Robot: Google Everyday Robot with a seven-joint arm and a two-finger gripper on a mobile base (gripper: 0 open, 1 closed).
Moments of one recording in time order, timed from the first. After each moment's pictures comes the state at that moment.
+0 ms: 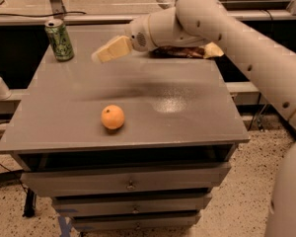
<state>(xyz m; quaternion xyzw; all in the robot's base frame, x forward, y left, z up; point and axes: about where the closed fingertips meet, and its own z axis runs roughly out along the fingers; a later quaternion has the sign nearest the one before) 0.692 0.092 0.922 -0.46 0.69 0.33 0.45</state>
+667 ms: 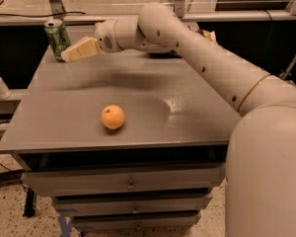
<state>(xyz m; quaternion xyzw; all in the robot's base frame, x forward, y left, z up) 0.735 0.186 0.909 -0.45 0.65 0.35 0.50</state>
